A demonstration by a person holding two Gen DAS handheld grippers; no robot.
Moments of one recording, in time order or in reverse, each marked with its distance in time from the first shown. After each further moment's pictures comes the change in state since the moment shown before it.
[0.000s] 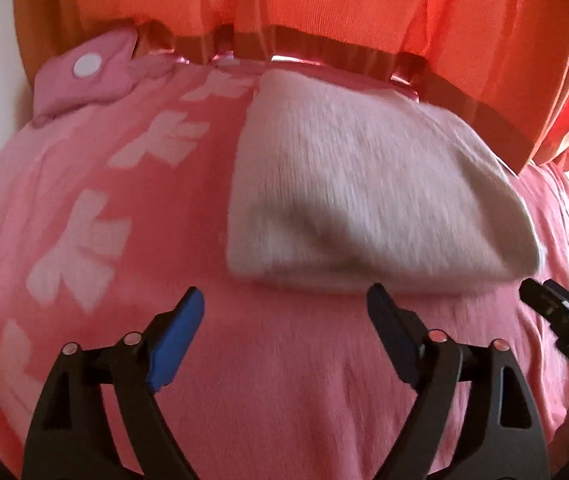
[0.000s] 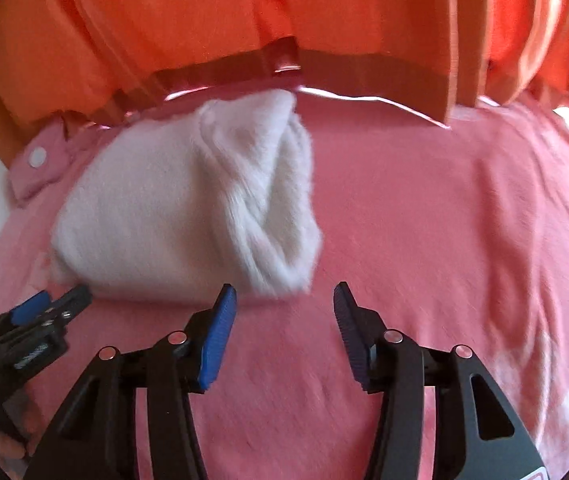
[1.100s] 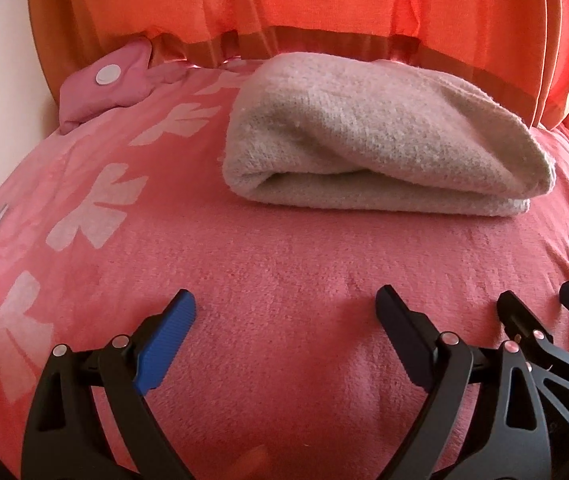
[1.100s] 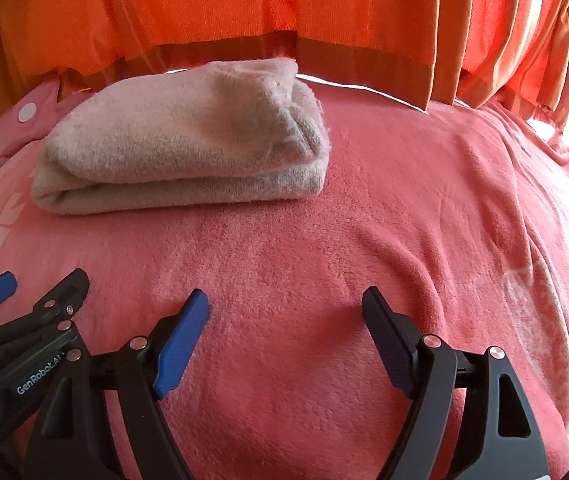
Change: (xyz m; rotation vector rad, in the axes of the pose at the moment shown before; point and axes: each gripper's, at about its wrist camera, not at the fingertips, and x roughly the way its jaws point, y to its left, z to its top) left arm -0.004 -0.022 -0.055 0.079 -0.074 0.131; right arm 0.006 0.033 -0.062 -0.038 -0.085 -0.115
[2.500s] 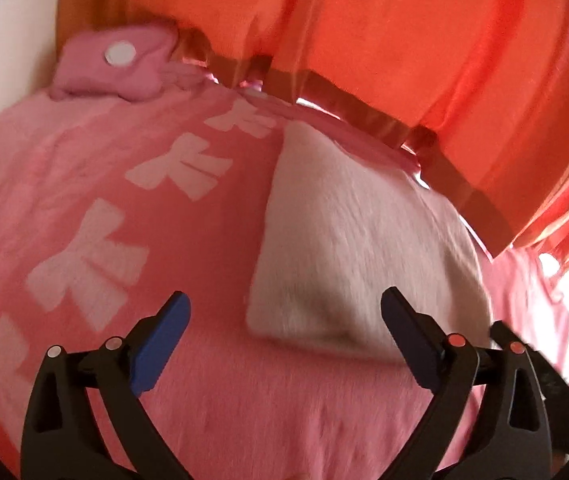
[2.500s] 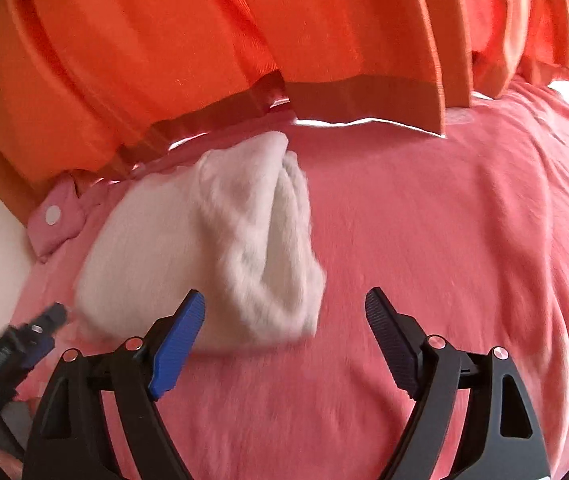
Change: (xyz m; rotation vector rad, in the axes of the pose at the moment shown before) left arm 0.011 0.079 0.098 -0.328 0.020 -0.261; right arm 0.027 -0.055 0.109 0.198 0.025 0.234
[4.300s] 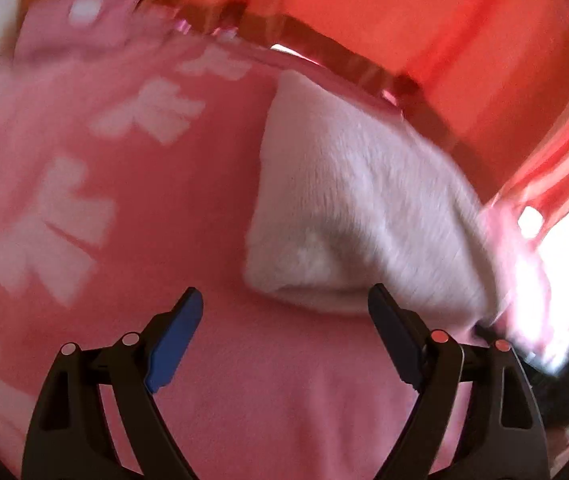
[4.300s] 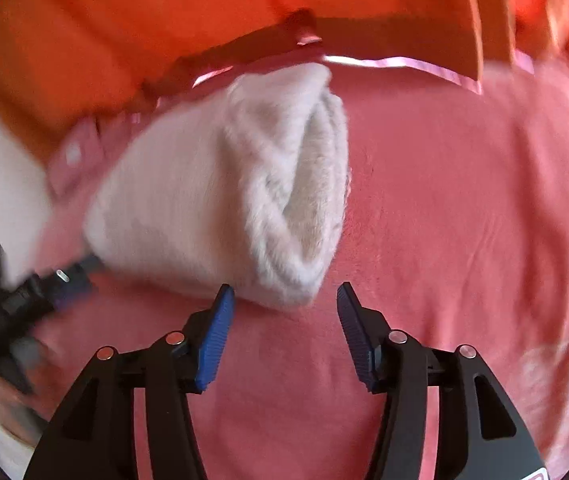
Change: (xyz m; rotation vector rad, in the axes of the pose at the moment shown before) left arm 0.006 -0.004 -0.033 0.162 0.133 -0.023; right arm -0.006 0.002 -0.038 -0.232 0.174 0.036
